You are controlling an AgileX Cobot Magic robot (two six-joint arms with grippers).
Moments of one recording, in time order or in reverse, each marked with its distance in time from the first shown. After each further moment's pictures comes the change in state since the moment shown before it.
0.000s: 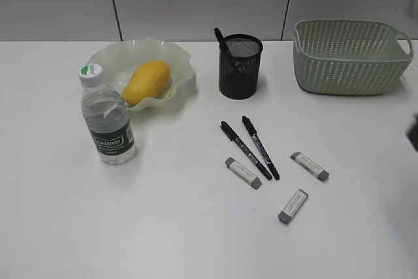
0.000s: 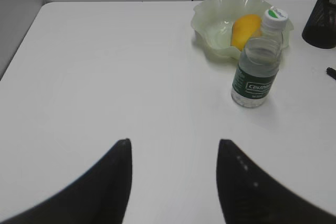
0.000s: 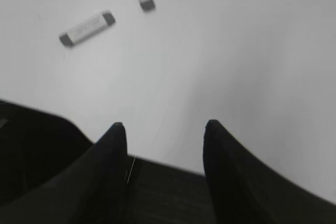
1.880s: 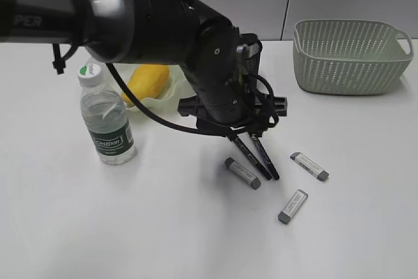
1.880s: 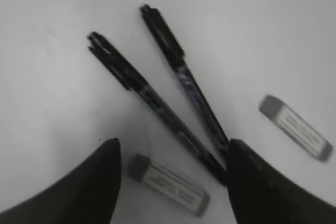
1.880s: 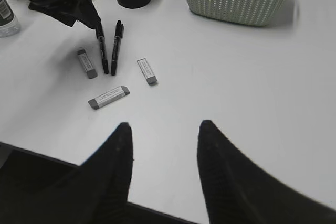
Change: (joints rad) left arm -0.670 2.127 -1.034 -0.006 -0.405 -0.615; right arm 0.000 -1.103 0.362 0.002 0.028 -0.005
